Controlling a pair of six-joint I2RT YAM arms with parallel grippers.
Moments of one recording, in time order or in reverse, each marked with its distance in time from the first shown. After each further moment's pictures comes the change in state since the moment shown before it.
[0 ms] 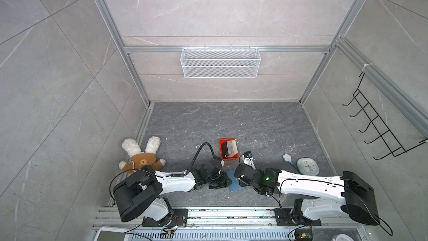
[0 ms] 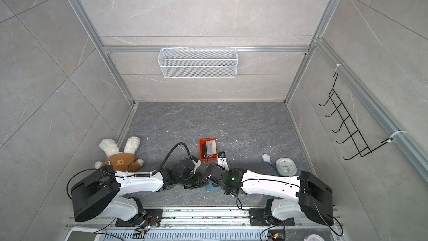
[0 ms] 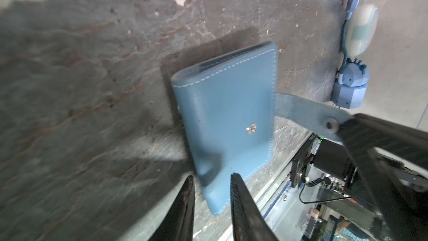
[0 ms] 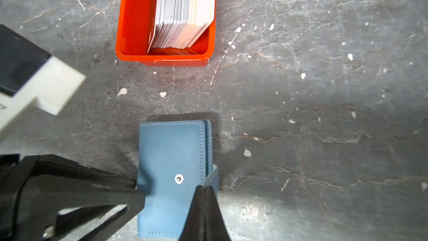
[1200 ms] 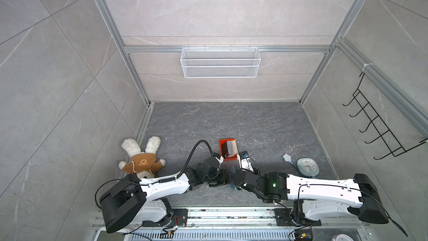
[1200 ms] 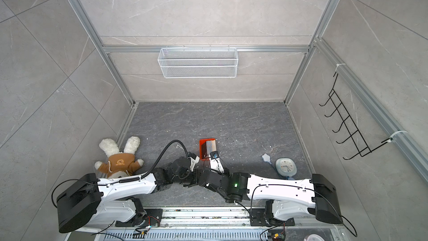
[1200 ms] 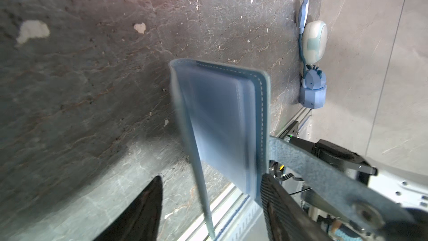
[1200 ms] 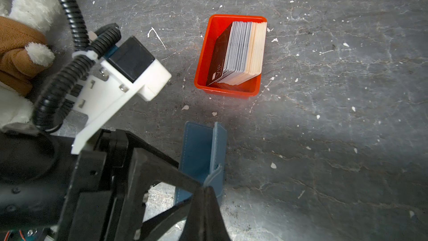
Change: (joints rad) left arm -0.004 -0.153 0.007 -0.046 -0.023 -0.024; right arm 0.158 -0.066 0.129 -0.052 0.132 -0.056
